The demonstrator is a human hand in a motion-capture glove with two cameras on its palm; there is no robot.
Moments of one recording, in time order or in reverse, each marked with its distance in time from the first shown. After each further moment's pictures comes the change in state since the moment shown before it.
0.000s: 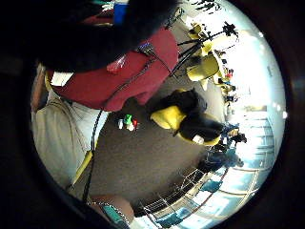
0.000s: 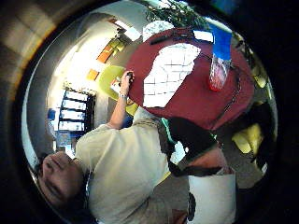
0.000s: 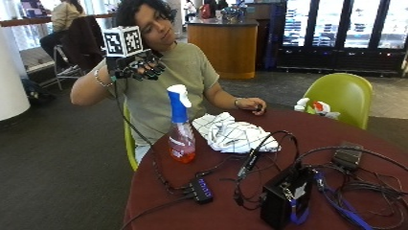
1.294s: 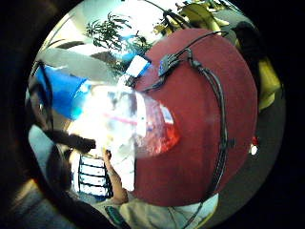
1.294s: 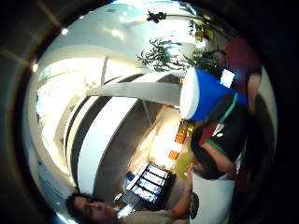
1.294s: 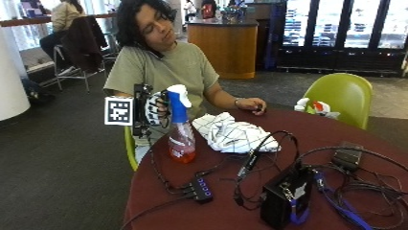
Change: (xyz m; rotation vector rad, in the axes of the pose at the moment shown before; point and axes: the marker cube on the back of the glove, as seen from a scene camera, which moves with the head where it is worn) arm 0.052 -0.122 0.110 0.924 -1.111 0.566
